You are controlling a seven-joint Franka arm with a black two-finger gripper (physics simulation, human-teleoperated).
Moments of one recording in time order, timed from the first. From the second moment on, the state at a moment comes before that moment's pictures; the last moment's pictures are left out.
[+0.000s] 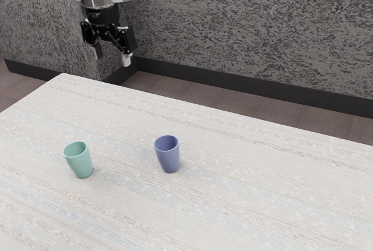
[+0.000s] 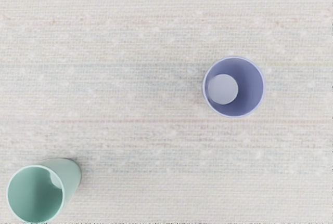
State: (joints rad) arm -0.42 0.10 0.41 -1.43 0.01 1.51 -0.01
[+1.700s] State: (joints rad) arm -0.38 0.39 0.32 -1.85 -0.11 2.17 -0.01
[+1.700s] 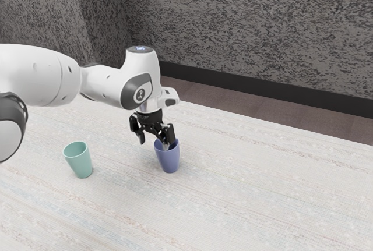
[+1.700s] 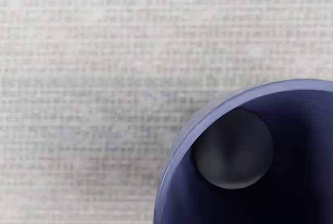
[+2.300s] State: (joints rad) arm -0.38 0.42 0.31 -1.85 -0.11 2.22 -0.01
